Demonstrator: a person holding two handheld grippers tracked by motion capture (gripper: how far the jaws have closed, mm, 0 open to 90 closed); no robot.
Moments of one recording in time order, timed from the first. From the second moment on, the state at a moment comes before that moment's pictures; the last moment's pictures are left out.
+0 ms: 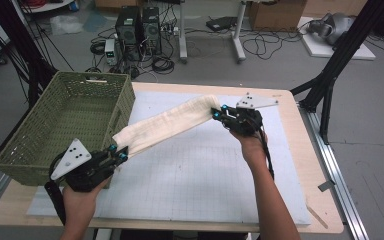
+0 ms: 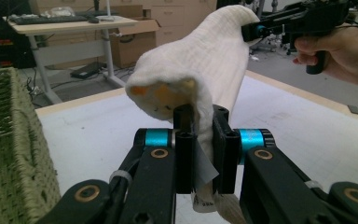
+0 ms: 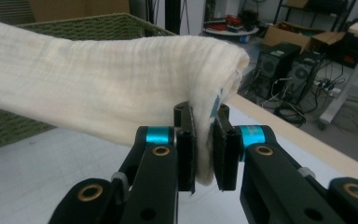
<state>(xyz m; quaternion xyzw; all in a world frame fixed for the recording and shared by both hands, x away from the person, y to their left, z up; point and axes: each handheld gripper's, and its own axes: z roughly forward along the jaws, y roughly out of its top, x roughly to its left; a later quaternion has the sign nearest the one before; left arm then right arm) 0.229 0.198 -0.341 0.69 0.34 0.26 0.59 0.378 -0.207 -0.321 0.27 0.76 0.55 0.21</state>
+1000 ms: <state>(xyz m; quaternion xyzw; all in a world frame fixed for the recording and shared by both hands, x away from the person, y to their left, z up) 0.201 0.270 -0.323 0.63 0.40 0.32 0.58 0.433 -0.086 -0.292 0.21 0.78 0.56 0.18</state>
